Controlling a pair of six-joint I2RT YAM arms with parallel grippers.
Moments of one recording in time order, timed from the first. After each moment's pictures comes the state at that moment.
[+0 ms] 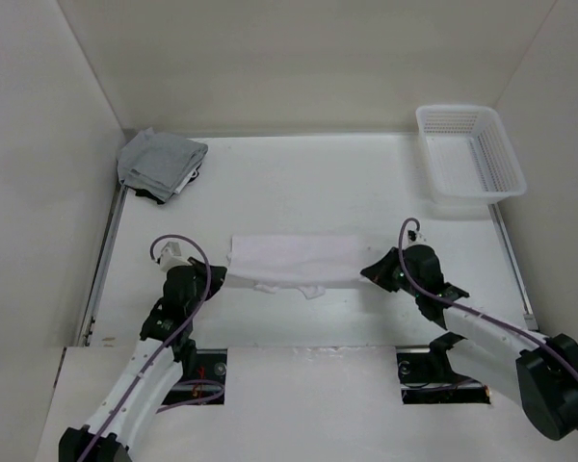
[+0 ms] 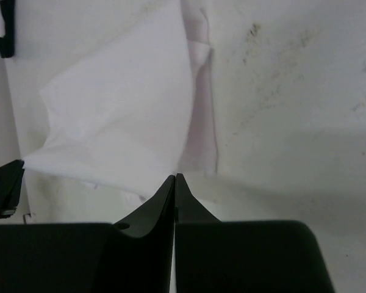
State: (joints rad) left arm -0.26 0.47 0.12 -0.11 -0.09 -0.98; right arm 0.43 0.95 0.25 0.17 -0.12 0.91
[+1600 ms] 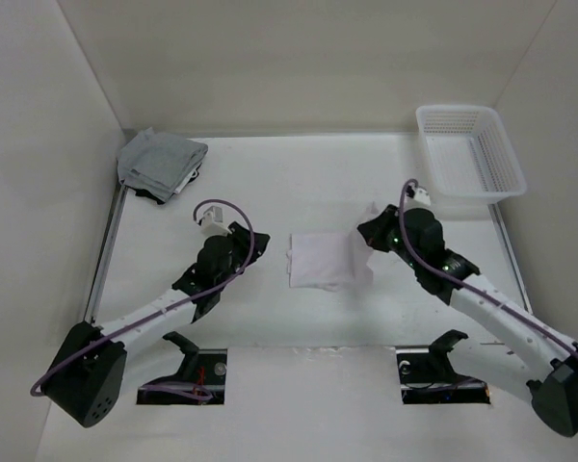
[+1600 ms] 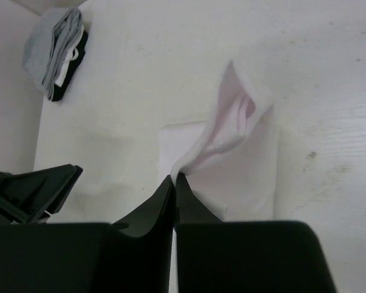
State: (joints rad) left arm -0.57 1.05 0.35 0.38 -0.19 -0.98; right arm 0.53 0.93 0.63 -0.07 0.11 0.75
